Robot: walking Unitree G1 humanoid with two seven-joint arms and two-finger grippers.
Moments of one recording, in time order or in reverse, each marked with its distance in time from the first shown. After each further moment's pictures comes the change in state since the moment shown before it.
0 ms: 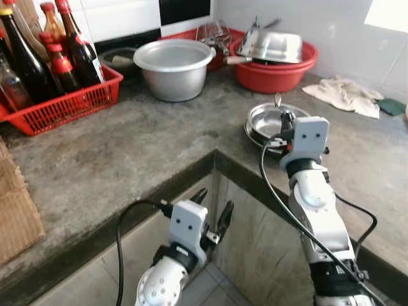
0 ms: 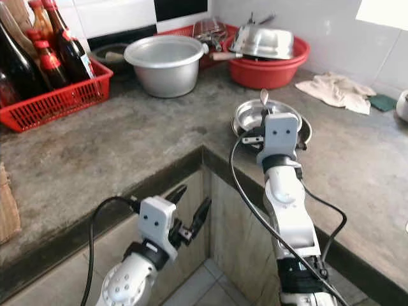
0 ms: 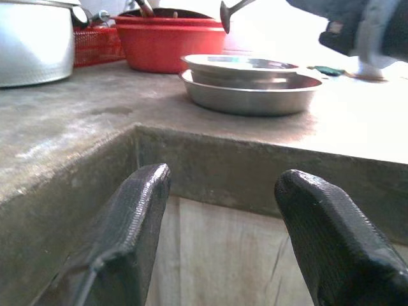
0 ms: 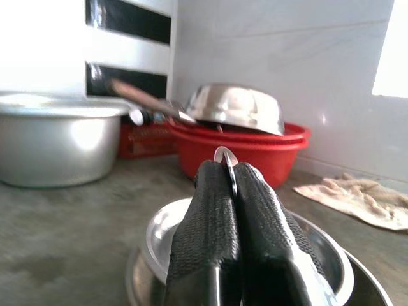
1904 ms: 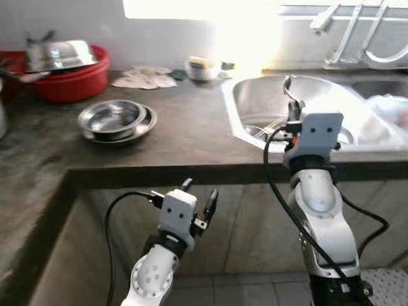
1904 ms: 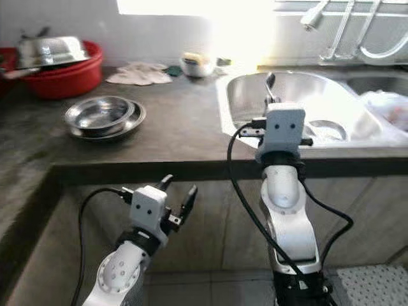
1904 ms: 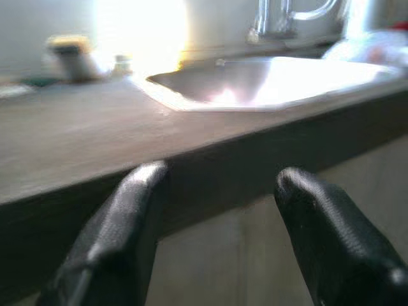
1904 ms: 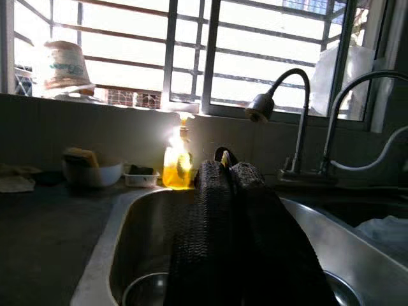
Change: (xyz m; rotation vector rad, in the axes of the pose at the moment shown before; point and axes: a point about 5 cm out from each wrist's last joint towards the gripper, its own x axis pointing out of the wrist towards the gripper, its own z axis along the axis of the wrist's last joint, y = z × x) left arm 0.010 0.020 -0.002 0.106 0.014 0.078; right arm -0.005 -0.002 0.032 -0.058 -0.045 -0.069
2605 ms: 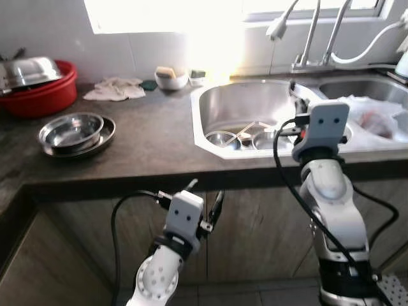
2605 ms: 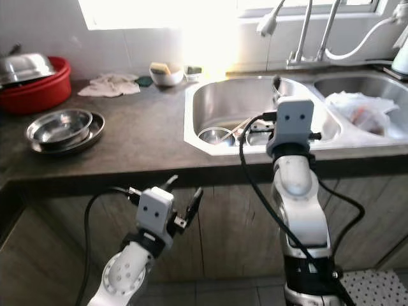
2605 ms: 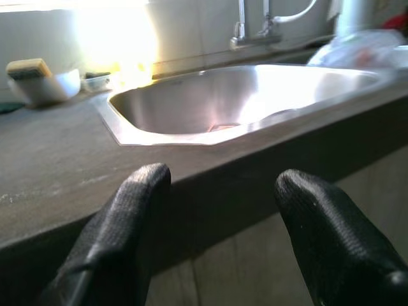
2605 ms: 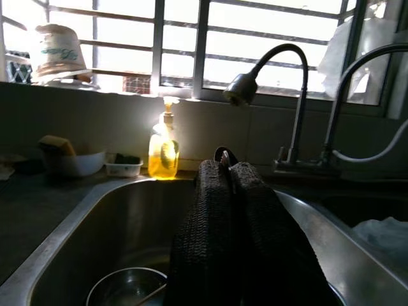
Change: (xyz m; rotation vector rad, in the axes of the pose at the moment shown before) left arm -0.005 0.005 -0.005 0.030 0.022 0.019; right arm 0.016 0.008 -0.010 0.033 0.077 0.132
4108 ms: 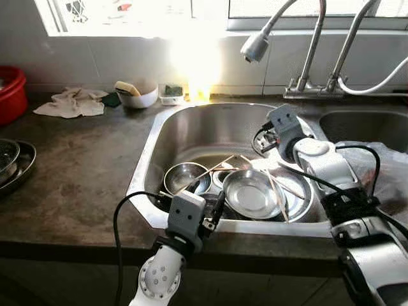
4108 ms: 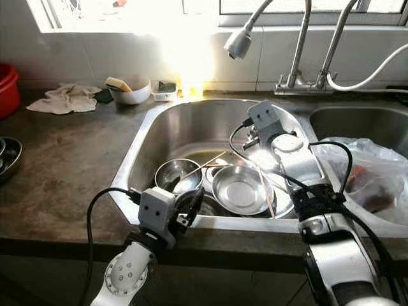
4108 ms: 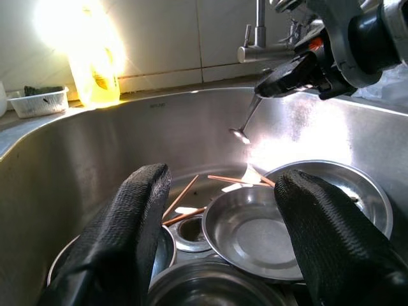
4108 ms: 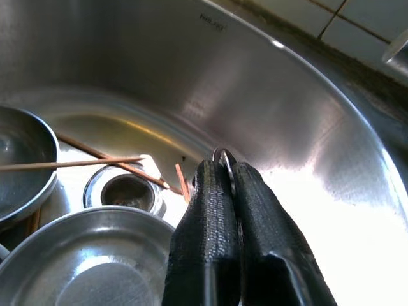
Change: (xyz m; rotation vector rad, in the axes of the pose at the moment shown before) left arm 0.002 -0.013 0.005 -0.052 -0.024 -0.027; right arm 0.058 -0.027 -0.067 -0.260 0.636 0.325
